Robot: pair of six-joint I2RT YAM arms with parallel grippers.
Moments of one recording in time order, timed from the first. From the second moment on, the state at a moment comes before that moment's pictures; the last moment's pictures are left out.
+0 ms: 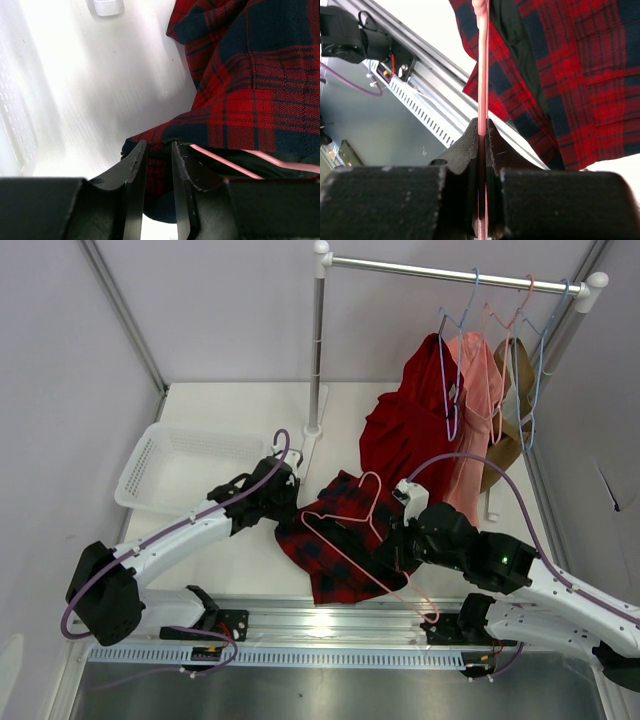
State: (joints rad) left arm -0.69 1.25 0.87 -0.48 -0.12 -0.35; right arm 1.06 0.75 0.84 -0.68 0.03 0.66
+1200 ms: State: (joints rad) left arm -0.69 1.30 0.87 -0.41 -0.13 -0.37; right arm 1.07 0.77 0.83 -0.62 0.06 0.64
